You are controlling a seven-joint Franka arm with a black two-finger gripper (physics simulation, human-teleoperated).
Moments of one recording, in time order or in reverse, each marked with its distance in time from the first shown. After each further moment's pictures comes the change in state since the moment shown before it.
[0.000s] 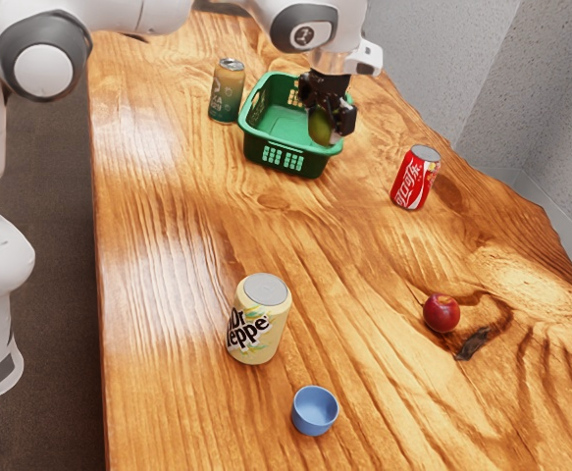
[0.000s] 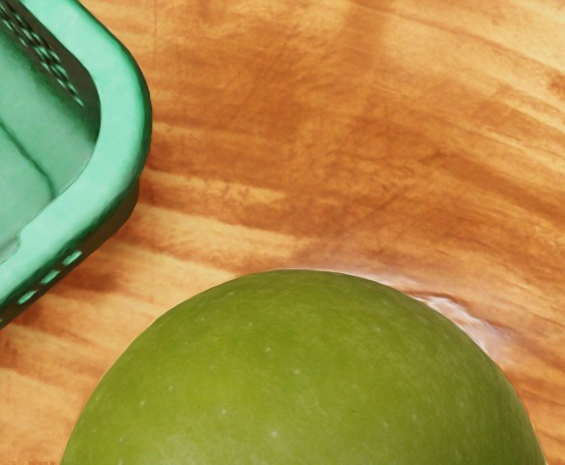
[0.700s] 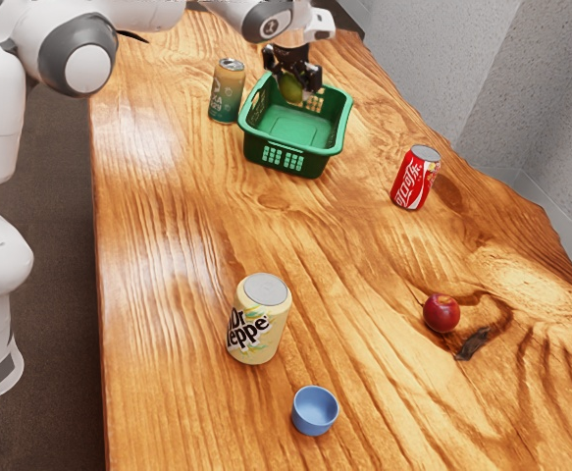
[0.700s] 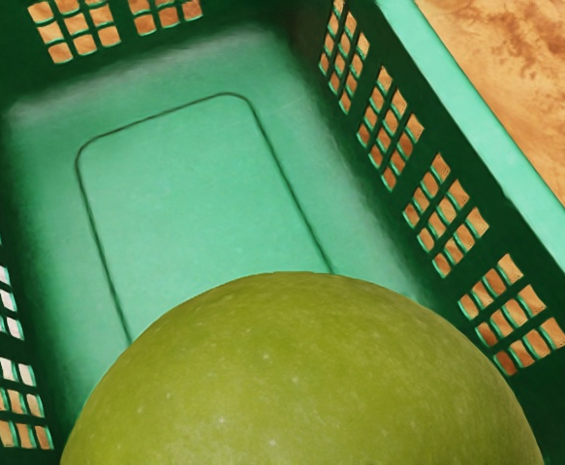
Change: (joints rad) arm -0.044 0.162 0.358 0.078 -0.030 0.308 -0.003
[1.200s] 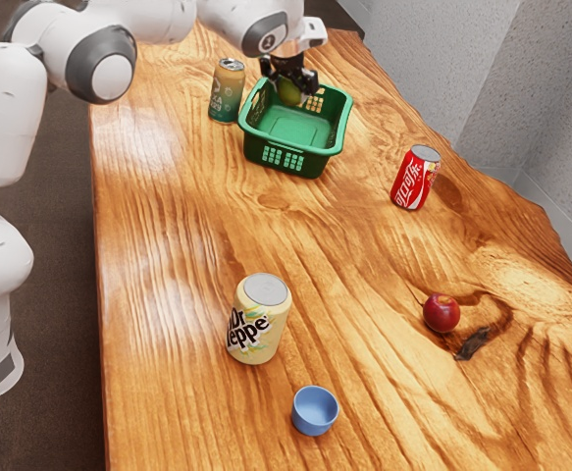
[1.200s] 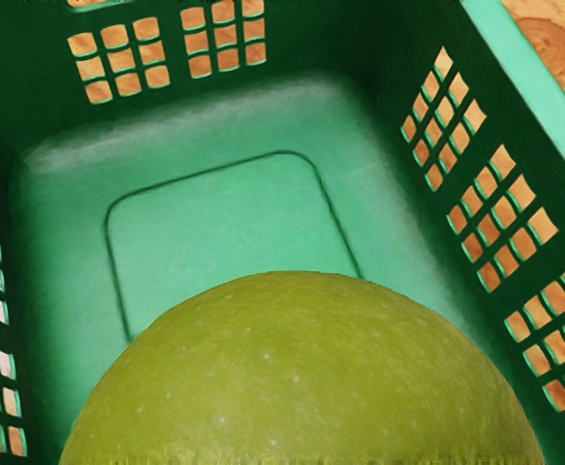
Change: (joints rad) arm 0.004 0.120 0.047 0.058 -0.026 0.106 -0.008
